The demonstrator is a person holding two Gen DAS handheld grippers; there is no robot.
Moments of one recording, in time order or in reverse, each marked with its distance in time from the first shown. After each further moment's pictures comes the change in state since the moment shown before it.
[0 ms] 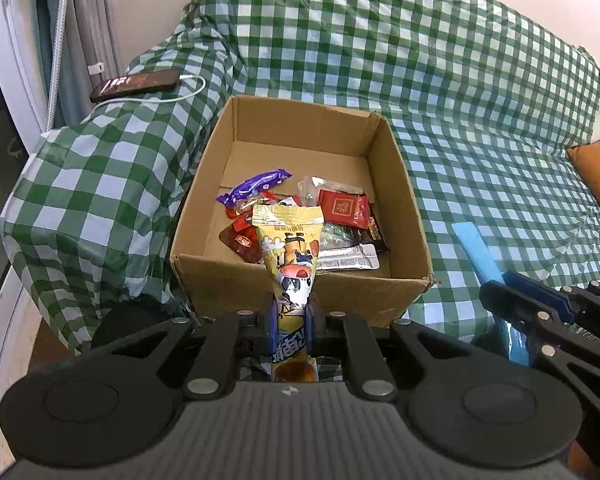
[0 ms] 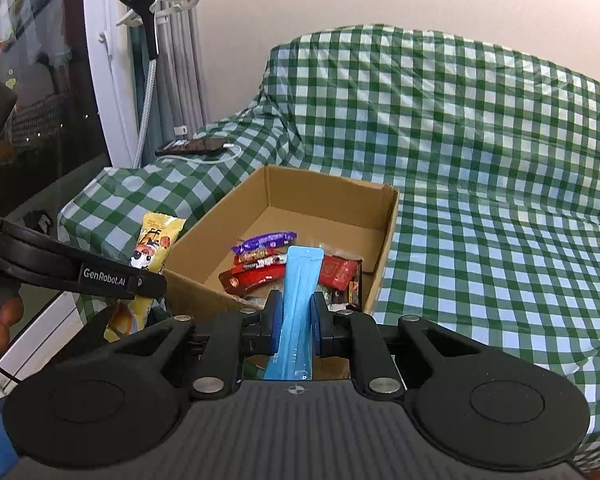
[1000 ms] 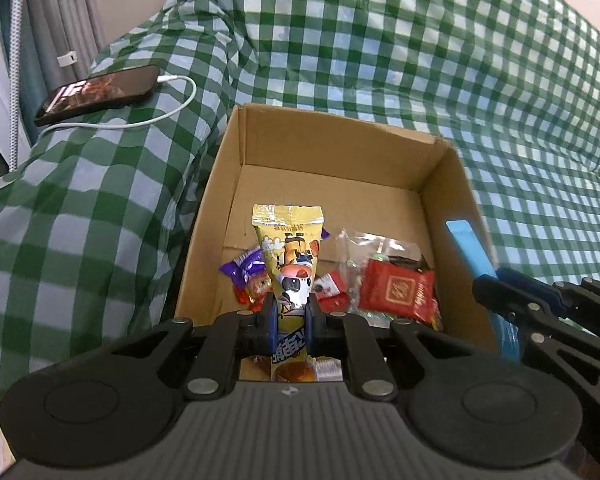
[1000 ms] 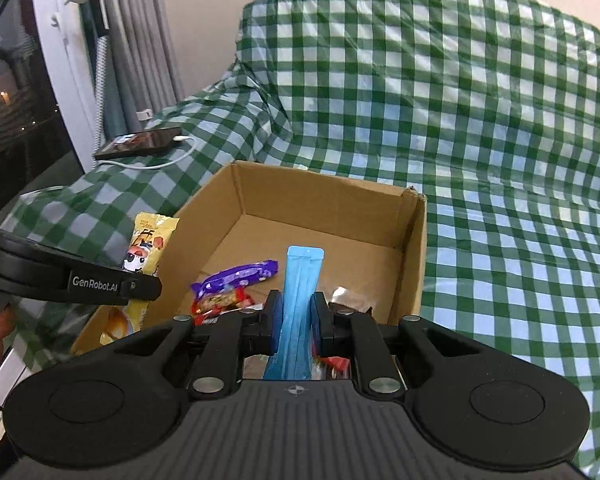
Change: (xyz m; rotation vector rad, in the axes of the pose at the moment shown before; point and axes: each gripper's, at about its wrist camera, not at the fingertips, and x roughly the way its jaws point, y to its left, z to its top) left arm 0.154 0.033 0.127 -0.012 0.097 0.015; right arm 0.179 -0.053 0.081 0.047 0.112 0.014
